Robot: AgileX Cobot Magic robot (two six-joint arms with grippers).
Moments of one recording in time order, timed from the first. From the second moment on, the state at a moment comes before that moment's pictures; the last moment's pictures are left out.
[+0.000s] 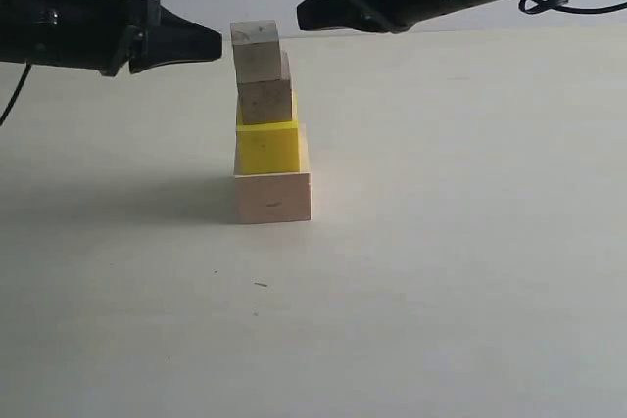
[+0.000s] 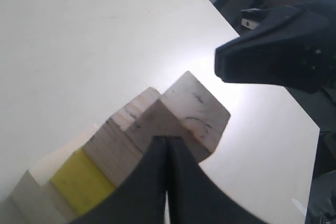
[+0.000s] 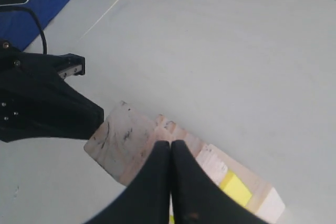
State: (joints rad) left arm -0.17 1.66 -1.00 -1.51 0.90 1.35; right arm 0.34 1.74 -1.22 1.31 0.74 -1.12
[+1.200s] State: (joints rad) left arm -0.09 0.90 -0.73 -1.62 0.37 1.43; right arm 0.34 0.95 -0.85 1.12 0.21 -1.08
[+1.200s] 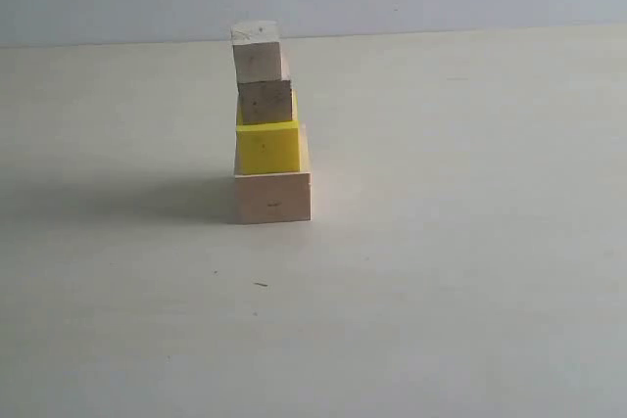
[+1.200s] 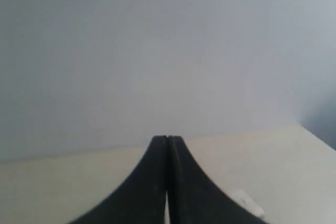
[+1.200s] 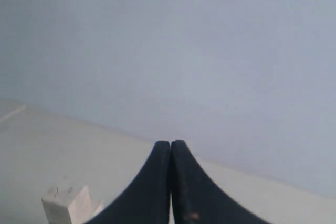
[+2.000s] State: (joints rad) left arm -0.09 0.26 -0.78 -1.42 0.17 1.44; right arm 0.34 0.28 -1.01 0.77 0.19 -1.08
